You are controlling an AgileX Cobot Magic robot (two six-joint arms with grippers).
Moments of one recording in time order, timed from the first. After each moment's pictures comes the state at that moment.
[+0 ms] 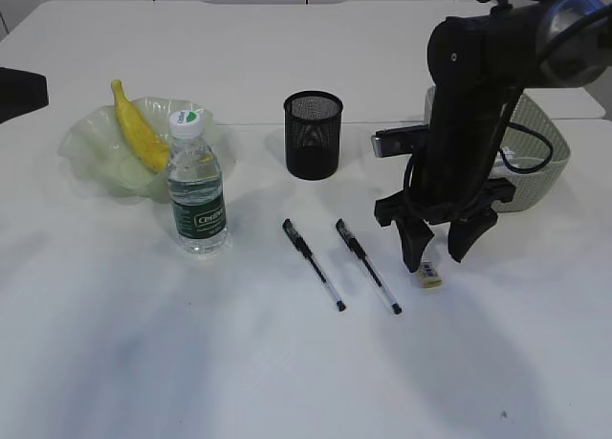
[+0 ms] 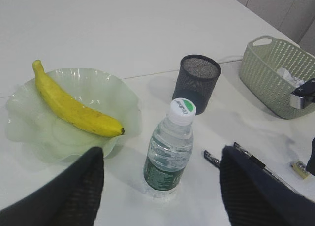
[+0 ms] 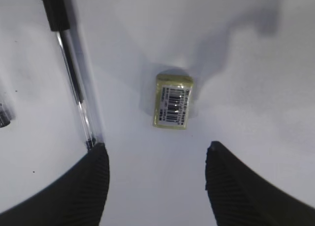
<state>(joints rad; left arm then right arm) -0.09 1.04 -0.67 1.85 -0.38 -1.94 0.31 2.13 -1.62 0.06 1.22 0.04</state>
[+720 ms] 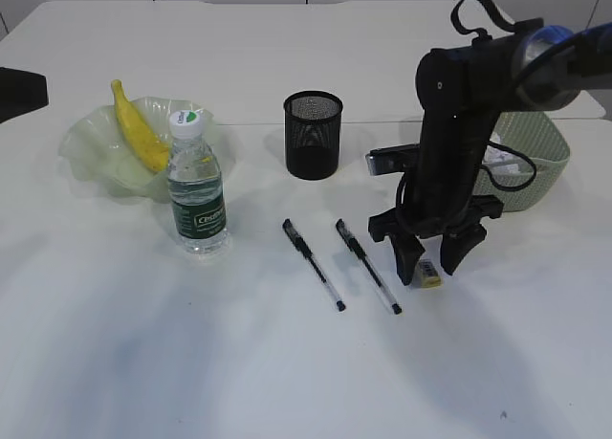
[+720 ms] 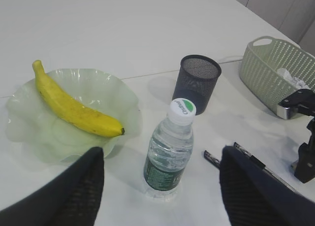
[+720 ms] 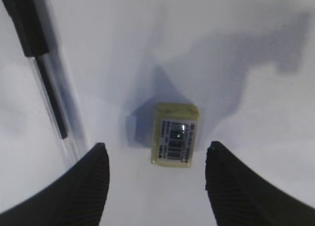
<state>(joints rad) -0.09 1.04 -0.67 1.85 -0.38 -1.94 0.31 2.20 -1.63 0.05 1.17 0.05</state>
